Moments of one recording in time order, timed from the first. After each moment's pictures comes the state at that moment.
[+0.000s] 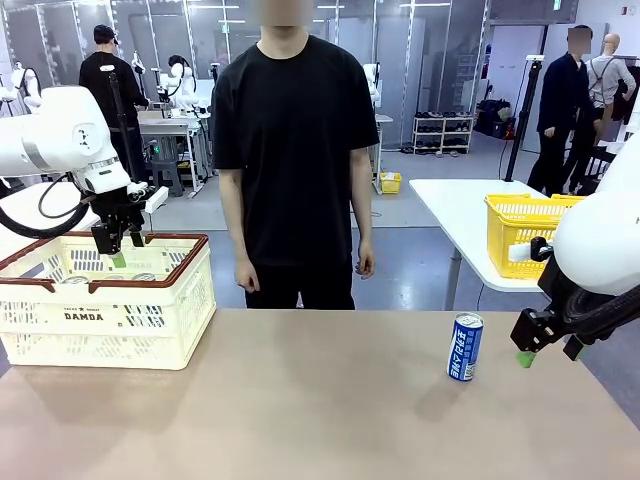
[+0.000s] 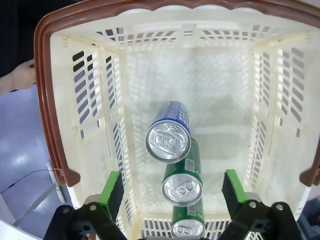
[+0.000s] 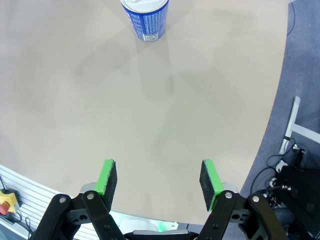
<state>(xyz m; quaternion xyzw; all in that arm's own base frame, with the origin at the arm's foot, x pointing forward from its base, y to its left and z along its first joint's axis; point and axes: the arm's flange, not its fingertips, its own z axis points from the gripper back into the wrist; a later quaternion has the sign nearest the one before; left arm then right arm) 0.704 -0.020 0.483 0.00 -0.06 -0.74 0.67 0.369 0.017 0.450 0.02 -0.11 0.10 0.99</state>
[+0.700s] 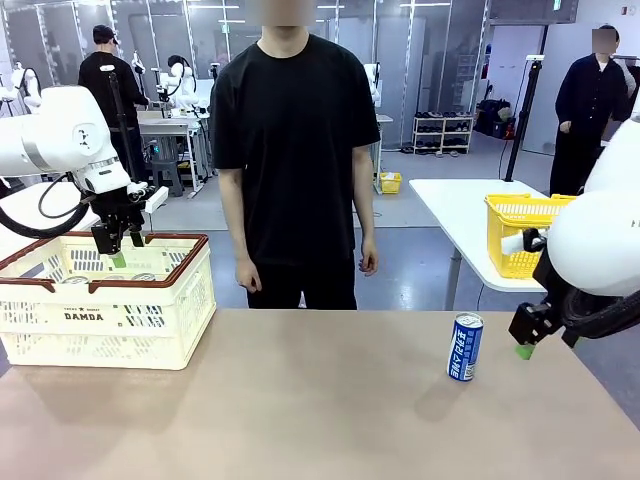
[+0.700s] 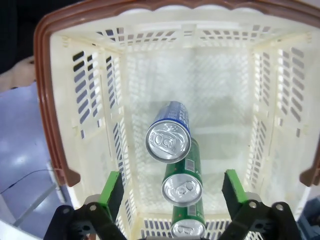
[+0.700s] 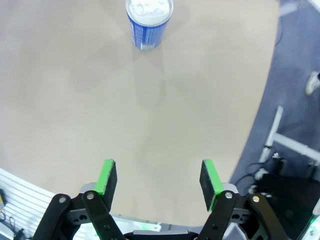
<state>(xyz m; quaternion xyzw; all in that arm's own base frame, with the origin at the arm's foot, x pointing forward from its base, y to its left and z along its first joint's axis) 0.704 -0.020 0.483 0.00 -0.06 -0.74 0.67 0.372 0.034 0.475 -0.03 -0.13 0.14 0.98</state>
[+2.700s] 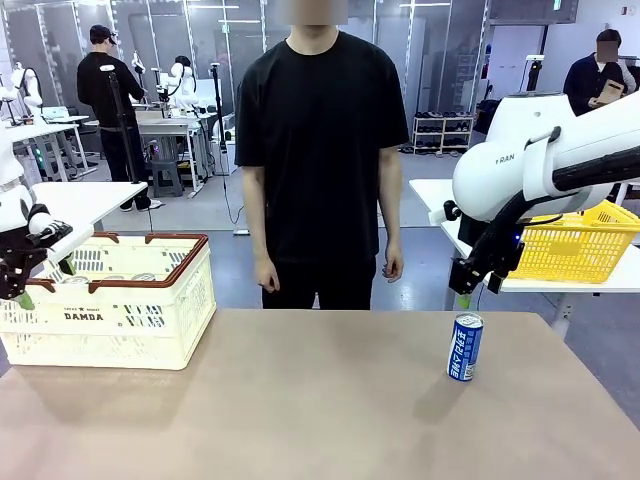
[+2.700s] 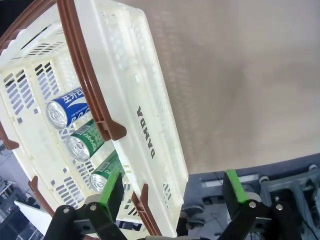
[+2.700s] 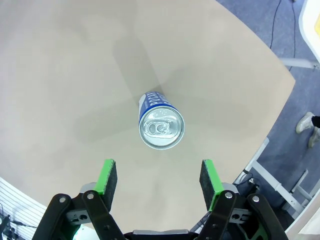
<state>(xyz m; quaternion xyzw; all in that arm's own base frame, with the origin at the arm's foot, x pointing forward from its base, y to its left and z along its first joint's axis) 0.493 0.019 0.501 0.10 -0.06 -0.80 0.59 0.517 0.082 0.473 -0.02 -0.08 0.25 0.97</state>
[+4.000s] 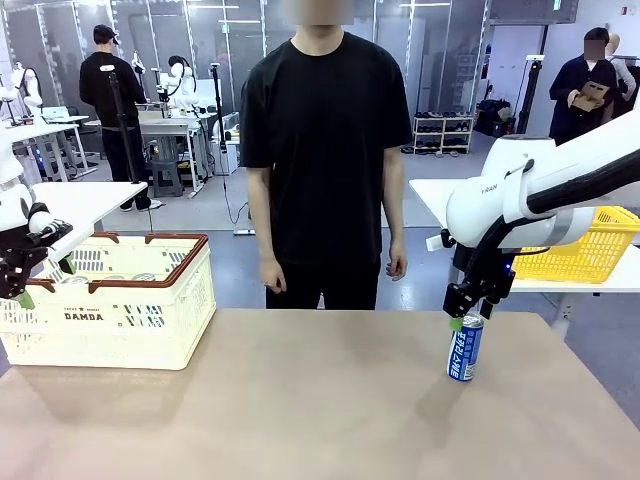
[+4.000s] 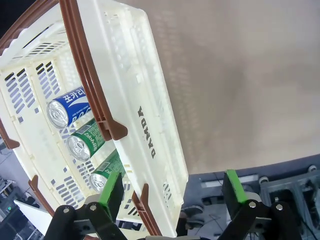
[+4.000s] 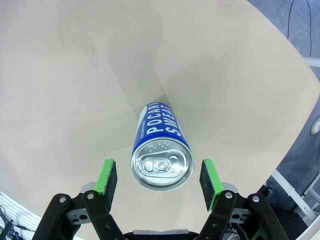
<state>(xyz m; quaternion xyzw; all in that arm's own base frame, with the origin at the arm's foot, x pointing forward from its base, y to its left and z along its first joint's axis) 0.492 0.019 0.502 0.10 -0.06 -0.80 0.59 0.540 0.073 0.410 0.01 -0.06 0.24 0.97</state>
